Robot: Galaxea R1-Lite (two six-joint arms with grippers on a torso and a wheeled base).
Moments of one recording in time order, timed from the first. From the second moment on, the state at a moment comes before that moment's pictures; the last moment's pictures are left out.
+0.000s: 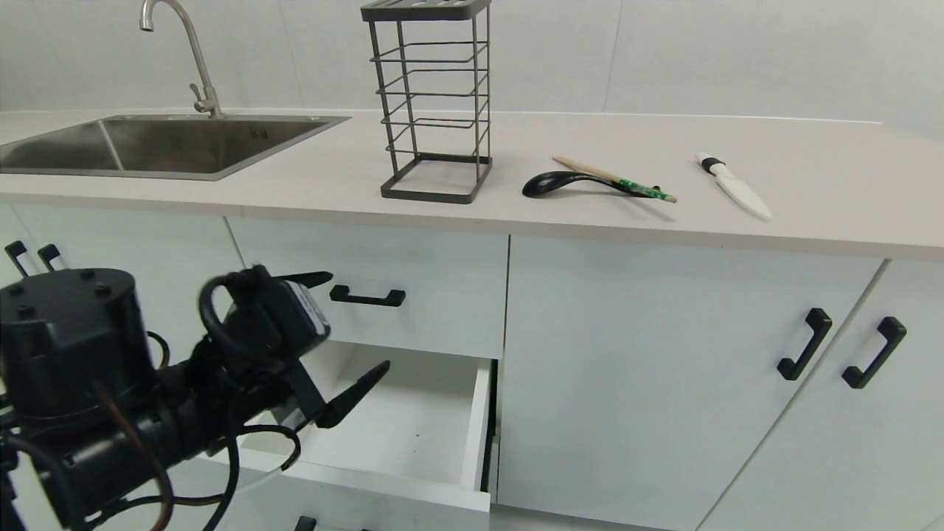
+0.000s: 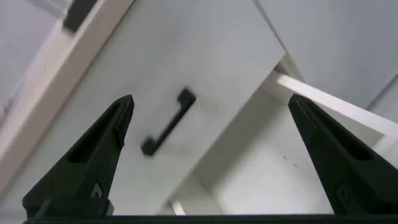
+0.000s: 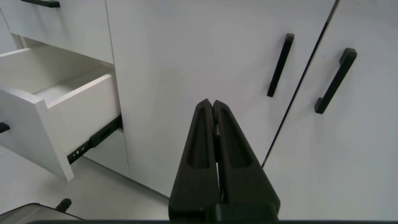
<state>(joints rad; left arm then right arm) -0.57 1.37 -0.45 -0.72 0.00 0.63 0.00 0.01 0.00 -0.05 0.28 -0.10</state>
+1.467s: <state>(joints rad) 0.01 0.30 -0.09 -0.40 -0.17 0.27 0.00 0.01 0.00 -0.05 0.28 -0.10</state>
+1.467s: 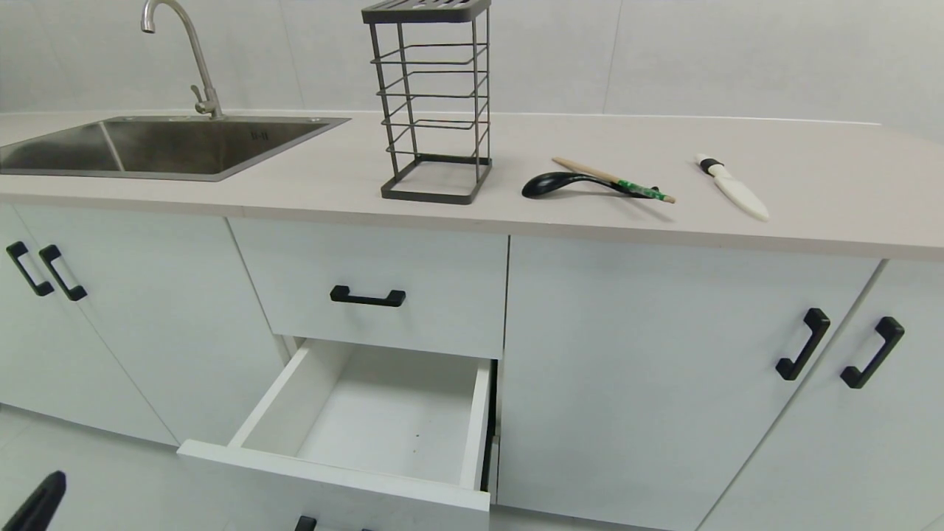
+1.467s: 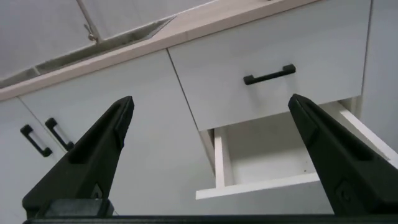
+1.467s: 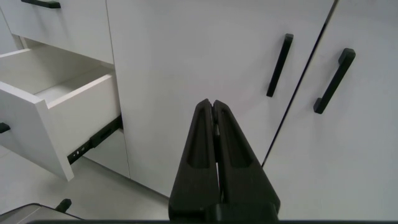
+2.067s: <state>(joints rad) 0.00 0.01 0.00 -0.06 -0.07 0.16 0.00 0.01 0.00 -0.05 0.28 -0.10</state>
